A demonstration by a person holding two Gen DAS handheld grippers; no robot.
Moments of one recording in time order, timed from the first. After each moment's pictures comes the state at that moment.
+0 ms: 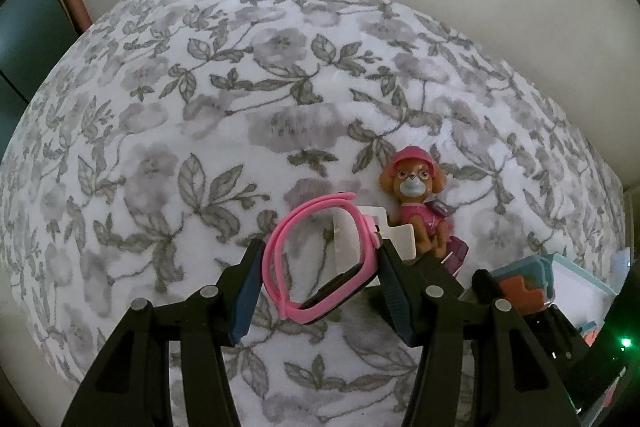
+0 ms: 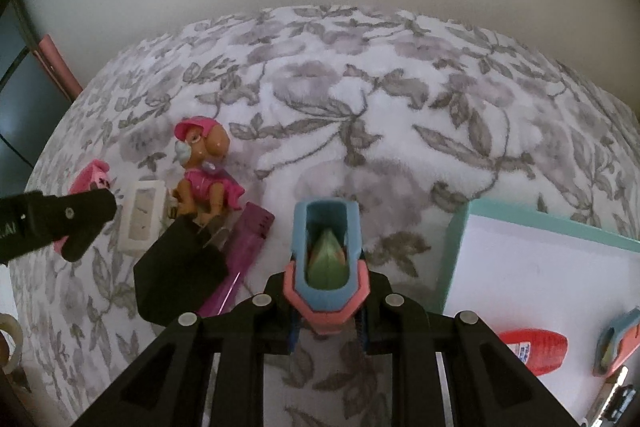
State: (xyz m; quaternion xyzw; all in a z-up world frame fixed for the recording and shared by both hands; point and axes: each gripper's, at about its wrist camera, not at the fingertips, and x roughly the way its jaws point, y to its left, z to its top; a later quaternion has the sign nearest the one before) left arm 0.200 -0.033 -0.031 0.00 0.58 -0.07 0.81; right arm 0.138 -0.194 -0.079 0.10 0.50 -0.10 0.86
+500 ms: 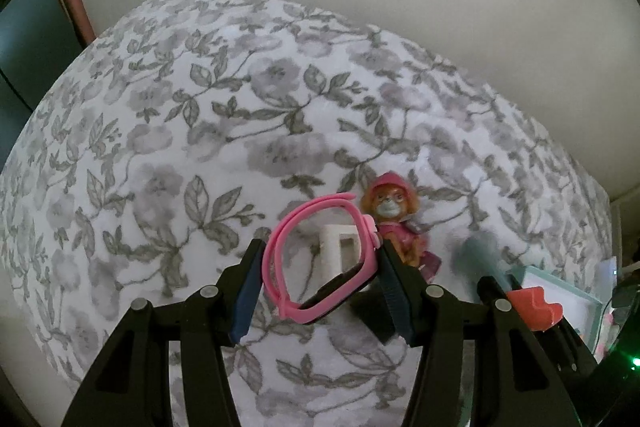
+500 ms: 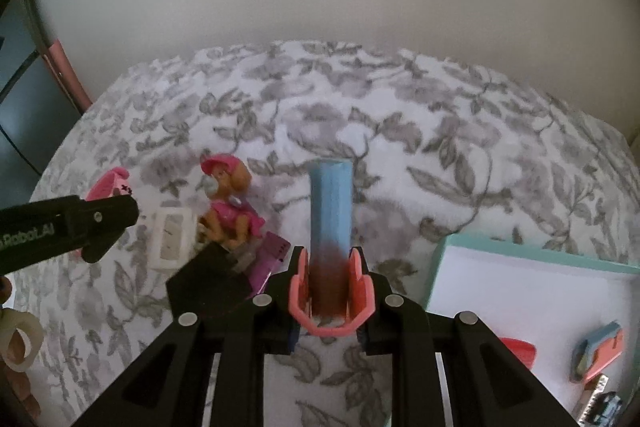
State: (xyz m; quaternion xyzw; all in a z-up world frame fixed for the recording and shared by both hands) left arm 0.194 -0.035 0.000 -0.02 0.55 -0.08 0.83; right arm 0.129 -0.192 -0.037 0.09 0.46 -0.10 0.88
